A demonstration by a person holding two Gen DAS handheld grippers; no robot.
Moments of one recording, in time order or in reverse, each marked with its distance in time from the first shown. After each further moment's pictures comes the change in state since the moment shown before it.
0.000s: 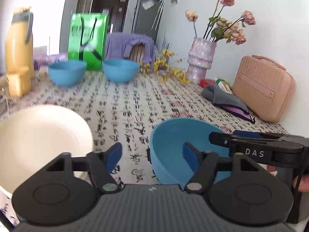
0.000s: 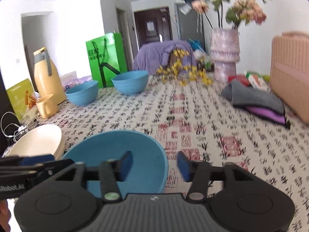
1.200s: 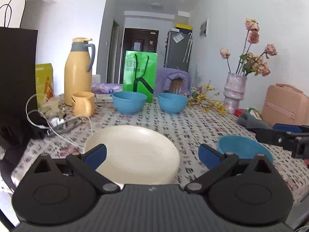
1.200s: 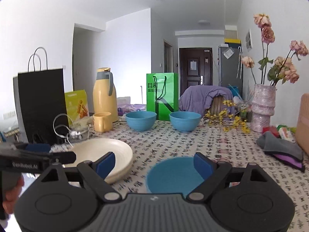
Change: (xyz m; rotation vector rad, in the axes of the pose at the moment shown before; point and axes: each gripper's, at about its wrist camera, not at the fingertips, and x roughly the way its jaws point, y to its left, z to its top) left arm -0.111 0.086 -0.020 -0.040 -0.205 0.204; right arm -0.091 0.089 -0.011 -0.170 -0.217 0.209
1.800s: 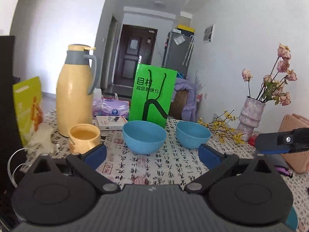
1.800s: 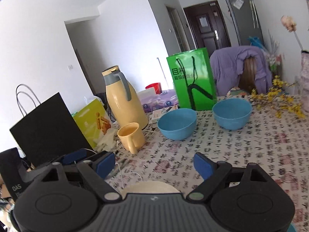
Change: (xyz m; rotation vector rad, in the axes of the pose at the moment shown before) left arm 0.145 0.115 0.139 -0.075 0.052 -0.098; right arm 0.176 0.025 0.151 0.258 0.251 0.199
